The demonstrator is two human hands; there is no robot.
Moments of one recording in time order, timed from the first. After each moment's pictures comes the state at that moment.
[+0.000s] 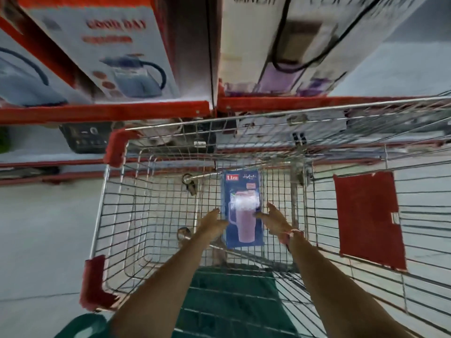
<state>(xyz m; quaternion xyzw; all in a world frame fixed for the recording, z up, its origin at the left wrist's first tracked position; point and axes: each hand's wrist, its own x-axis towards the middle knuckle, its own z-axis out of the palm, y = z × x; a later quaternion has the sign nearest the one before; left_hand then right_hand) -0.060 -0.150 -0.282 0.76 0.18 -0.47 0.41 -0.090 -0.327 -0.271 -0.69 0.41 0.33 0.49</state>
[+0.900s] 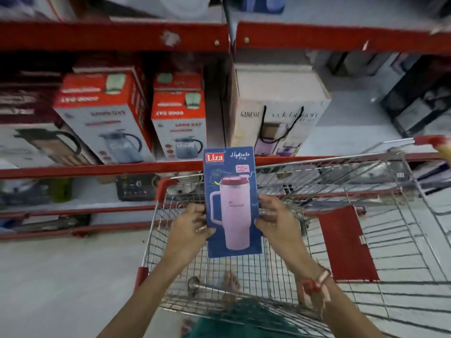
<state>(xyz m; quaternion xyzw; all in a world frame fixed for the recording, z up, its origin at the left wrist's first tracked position) -0.083 -0.053 0.006 0.79 0.01 -0.21 0.57 -0.124 -0.247 0.015 -0.81 0.19 0.02 0.55</state>
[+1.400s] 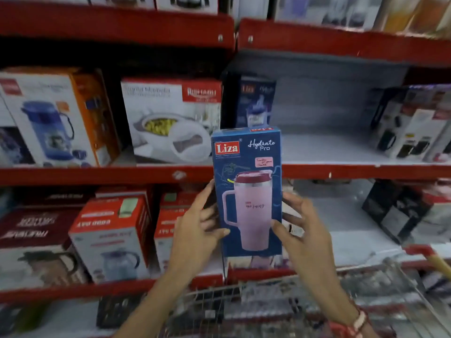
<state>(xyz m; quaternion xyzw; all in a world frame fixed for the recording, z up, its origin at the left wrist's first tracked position) 0.036 -0.100 0.172 0.75 -0.18 0.02 0.64 -0.034 -0.276 0.179 -0.78 0.05 -0.28 0.56</state>
